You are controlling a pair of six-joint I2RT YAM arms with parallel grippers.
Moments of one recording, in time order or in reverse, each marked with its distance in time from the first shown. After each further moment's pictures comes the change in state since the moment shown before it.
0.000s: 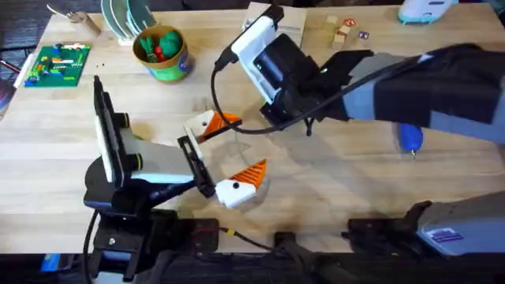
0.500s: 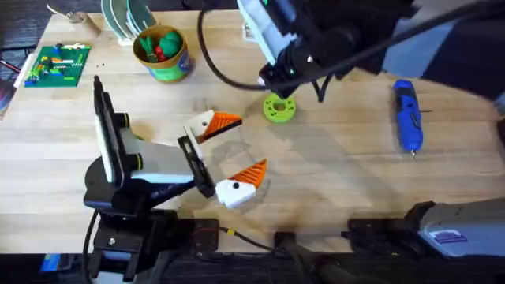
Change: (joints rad) left arm 0.000 0.000 0.000 0.000 0.000 0.000; right arm -0.033 -0.061 0.292 -0.277 -0.034 -0.057
